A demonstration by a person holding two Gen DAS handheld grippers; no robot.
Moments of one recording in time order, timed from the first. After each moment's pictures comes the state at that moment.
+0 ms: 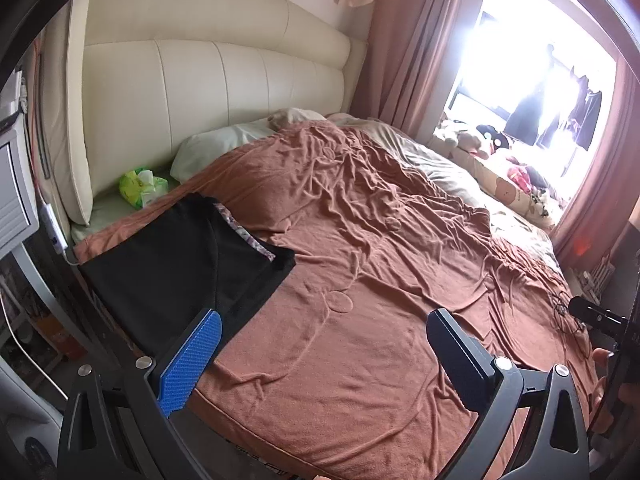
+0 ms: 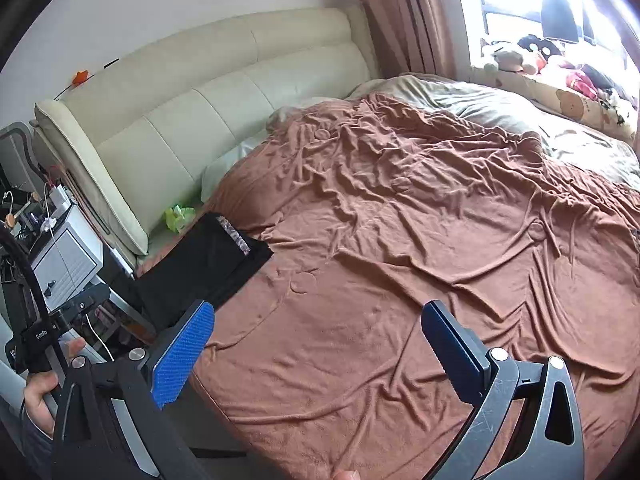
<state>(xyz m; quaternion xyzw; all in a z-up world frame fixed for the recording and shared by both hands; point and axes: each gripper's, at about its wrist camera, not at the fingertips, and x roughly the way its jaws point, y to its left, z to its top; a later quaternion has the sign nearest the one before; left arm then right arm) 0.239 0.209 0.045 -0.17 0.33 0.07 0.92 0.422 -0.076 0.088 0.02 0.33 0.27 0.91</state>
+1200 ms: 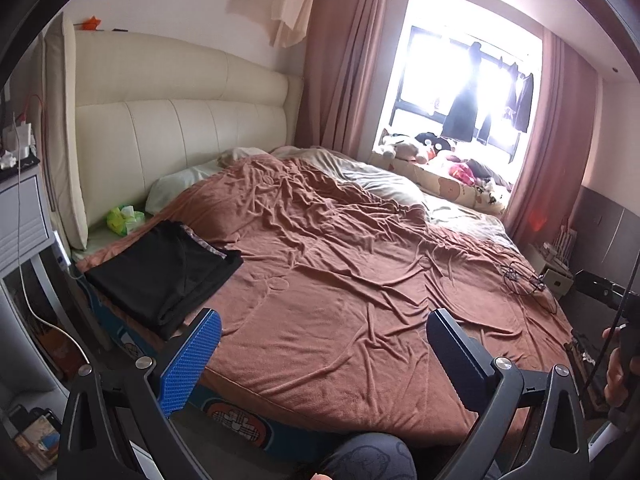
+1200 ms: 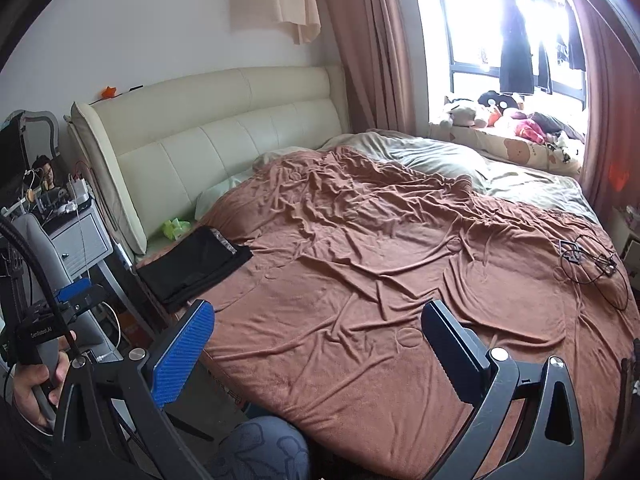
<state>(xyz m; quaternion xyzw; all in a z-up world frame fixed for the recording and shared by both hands) 0.087 0.089 0.088 -0.11 0.26 0.01 0.96 0.208 -0.175 0.098 0.00 0.24 0.22 0.94</state>
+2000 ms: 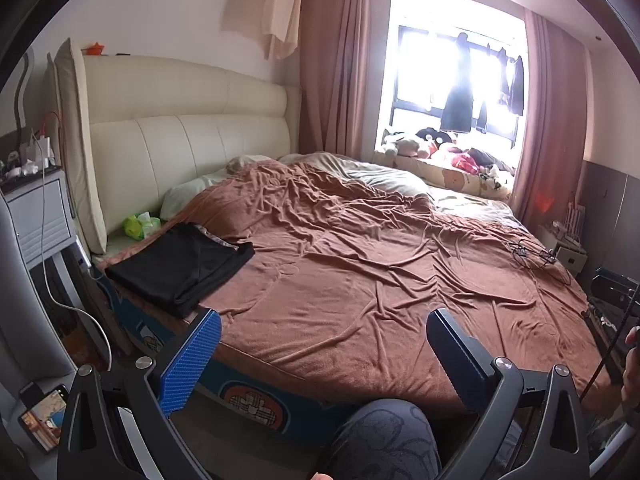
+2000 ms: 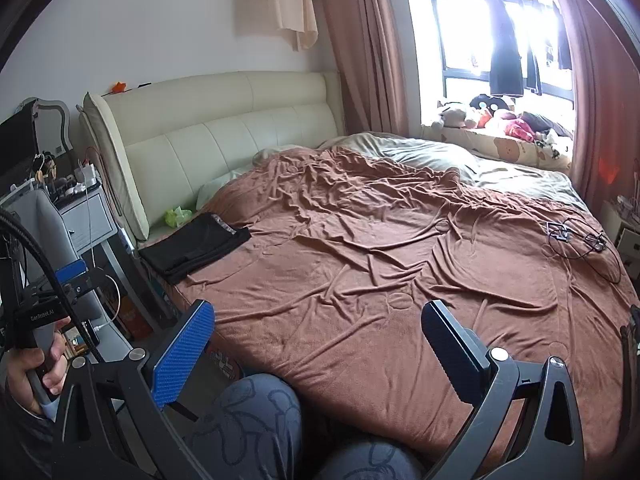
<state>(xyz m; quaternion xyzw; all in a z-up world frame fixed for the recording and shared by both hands) 0.025 0.054 0.050 -0.06 0.25 0.03 0.97 0.146 -0.208 0.044 0.00 0.22 0.21 0.95</state>
